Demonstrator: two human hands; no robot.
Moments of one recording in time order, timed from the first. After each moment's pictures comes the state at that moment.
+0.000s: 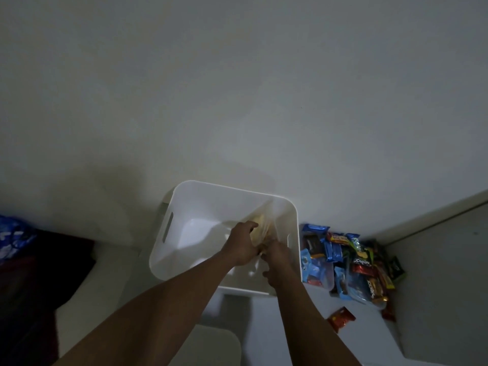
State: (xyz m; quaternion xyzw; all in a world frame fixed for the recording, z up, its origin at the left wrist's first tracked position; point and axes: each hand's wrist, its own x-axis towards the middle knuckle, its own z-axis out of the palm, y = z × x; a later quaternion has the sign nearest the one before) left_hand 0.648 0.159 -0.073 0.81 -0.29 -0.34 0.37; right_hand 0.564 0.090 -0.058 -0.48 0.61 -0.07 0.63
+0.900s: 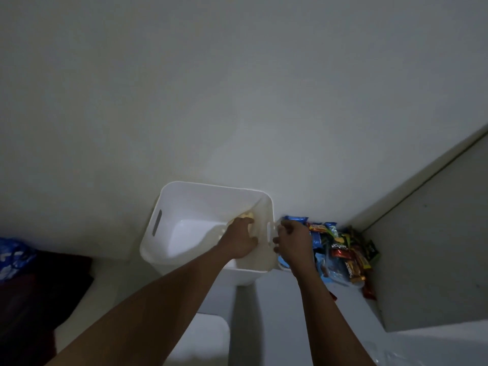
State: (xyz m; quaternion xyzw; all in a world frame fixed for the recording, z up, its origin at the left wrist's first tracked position) left_hand 0.603 0.151 -0.054 0.83 -0.35 -0.29 0.32; right_hand 0.477 0.060 -0.013 -0.74 0.48 -0.19 0.43
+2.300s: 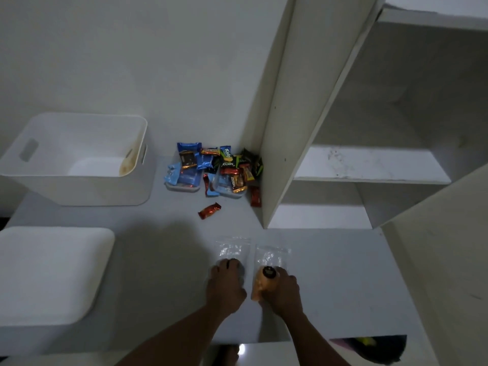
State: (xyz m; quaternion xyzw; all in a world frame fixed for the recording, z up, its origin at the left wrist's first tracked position) left_hand 0.130 0.121 -0.139 0.87 -0.36 -0.28 0.16; right_hand 0.003 0.008 -0.164 -0.74 0.55 0.10 0.37
